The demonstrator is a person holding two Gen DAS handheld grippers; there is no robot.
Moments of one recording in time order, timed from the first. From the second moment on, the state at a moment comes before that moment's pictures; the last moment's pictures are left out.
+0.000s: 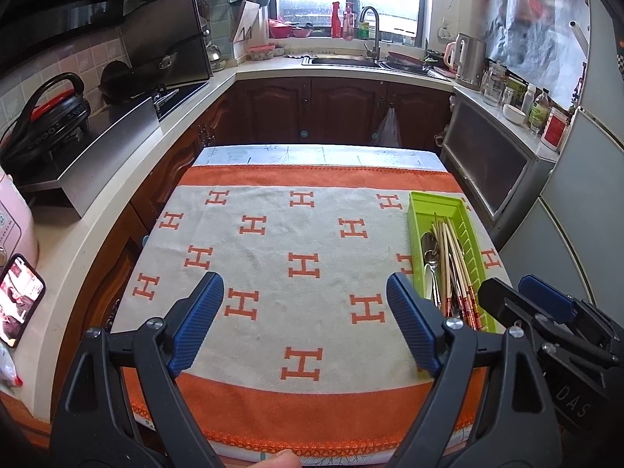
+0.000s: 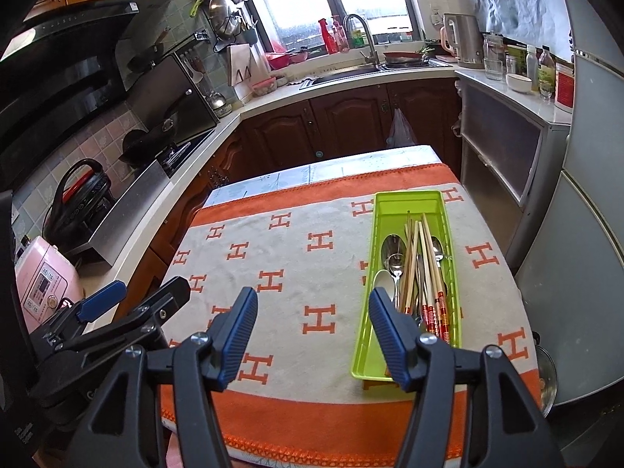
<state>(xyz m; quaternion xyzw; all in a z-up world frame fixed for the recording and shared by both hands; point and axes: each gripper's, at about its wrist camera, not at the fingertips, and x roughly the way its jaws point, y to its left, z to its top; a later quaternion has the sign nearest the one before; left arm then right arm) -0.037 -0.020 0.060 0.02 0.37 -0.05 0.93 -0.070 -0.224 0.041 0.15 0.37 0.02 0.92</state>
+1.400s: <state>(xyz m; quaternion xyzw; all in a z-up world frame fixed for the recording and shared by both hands) -0.046 0.001 0.062 0.01 0.37 -0.03 0.93 -0.071 -0.217 0.040 0.15 0.37 0.03 0.92</state>
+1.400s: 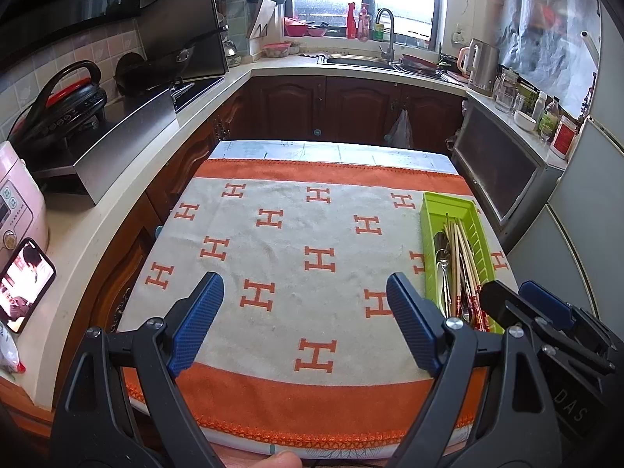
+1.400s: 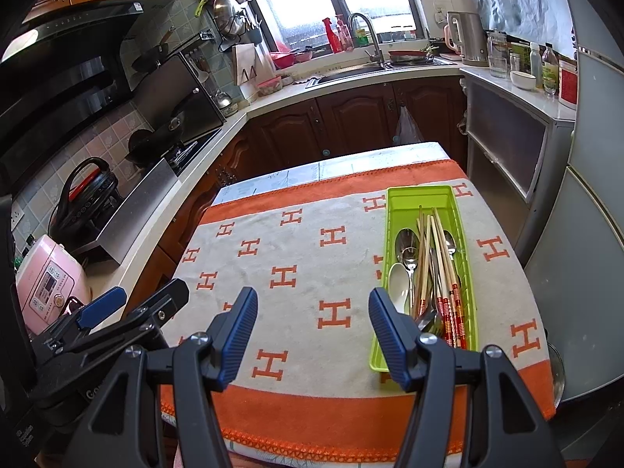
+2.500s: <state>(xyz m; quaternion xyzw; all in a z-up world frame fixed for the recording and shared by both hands) -0.054 0.005 0.062 0.01 0.37 -0.03 0.93 -0.073 -0.193 0.042 0.14 0.37 0.03 0.92</state>
